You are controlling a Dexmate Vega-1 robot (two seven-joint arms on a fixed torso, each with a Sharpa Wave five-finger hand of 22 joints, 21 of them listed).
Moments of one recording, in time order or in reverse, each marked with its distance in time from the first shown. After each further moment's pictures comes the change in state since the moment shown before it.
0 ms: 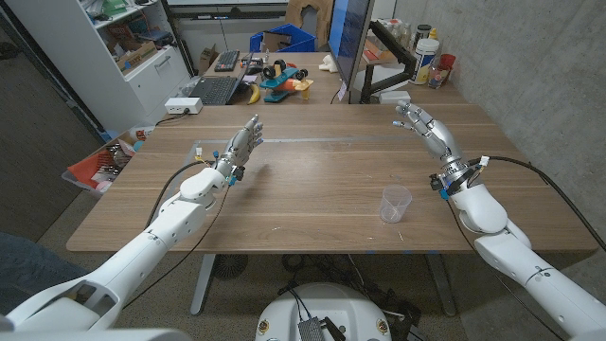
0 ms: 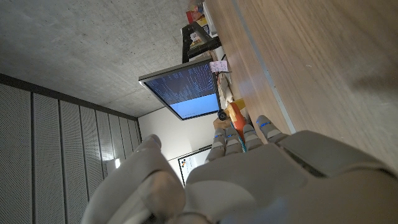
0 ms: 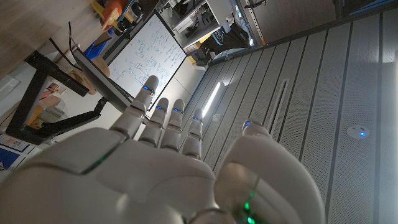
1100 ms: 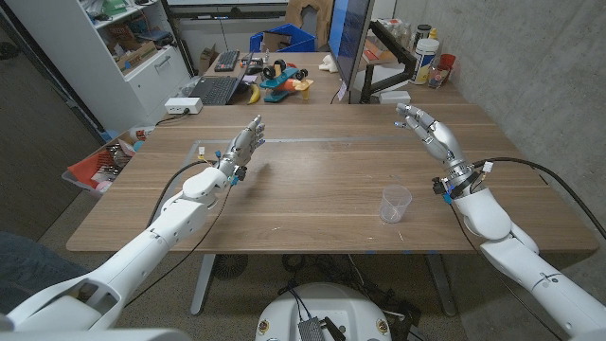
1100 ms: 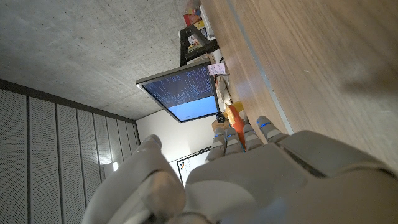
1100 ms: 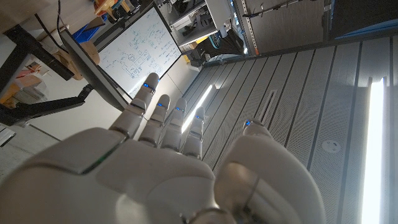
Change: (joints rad) left arm -0.013 -0.005 0.013 0.004 0.011 0.016 0.004; left_hand -0.004 0.004 -0.004 -0.004 0.000 0.009 0.002 0.000 0.000 0.000 0.000 0.007 -0.009 0.000 0.000 0.000 0.000 0.000 0.000 -0.018 0.000; right arm -0.034 0.008 0.044 -0.016 -0.148 0.055 -0.076; right_hand 0.000 0.000 -0.004 -0.004 0.018 0.034 -0.013 0.000 -0.004 0.033 -0.021 0.000 -0.014 0.047 -0.001 0.008 -0.018 0.054 0.007 -0.018 0.000
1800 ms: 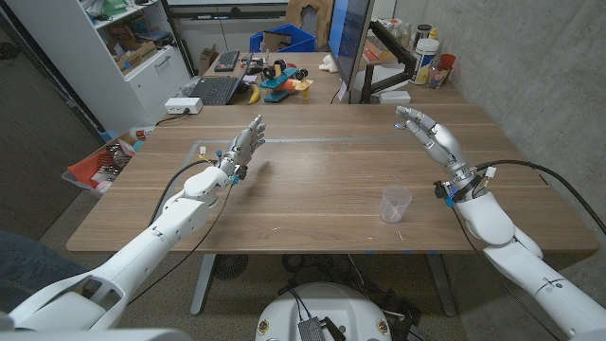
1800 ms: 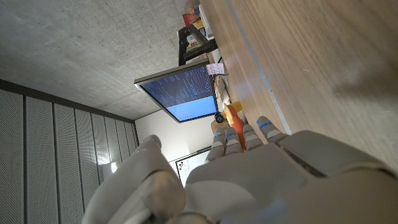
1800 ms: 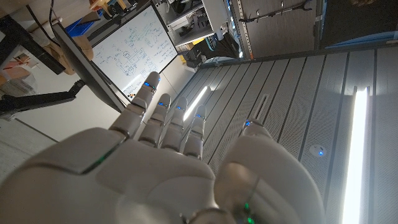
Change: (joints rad) left arm -0.017 -0.011 0.004 0.025 0.002 0.001 -0.006; left_hand 0.000 0.000 -0.003 -0.003 0.000 0.004 -0.004 0.000 0.000 0.005 0.005 0.000 -0.005 0.000 0.000 0.000 0.000 0.000 0.000 -0.008 0.000; right arm -0.042 0.008 0.041 -0.022 -0.080 0.034 -0.026; right_hand -0.007 0.007 -0.003 -0.003 0.006 0.023 -0.012 0.000 0.000 0.018 -0.007 0.000 -0.005 0.019 -0.012 0.000 -0.005 0.018 -0.007 -0.008 0.000
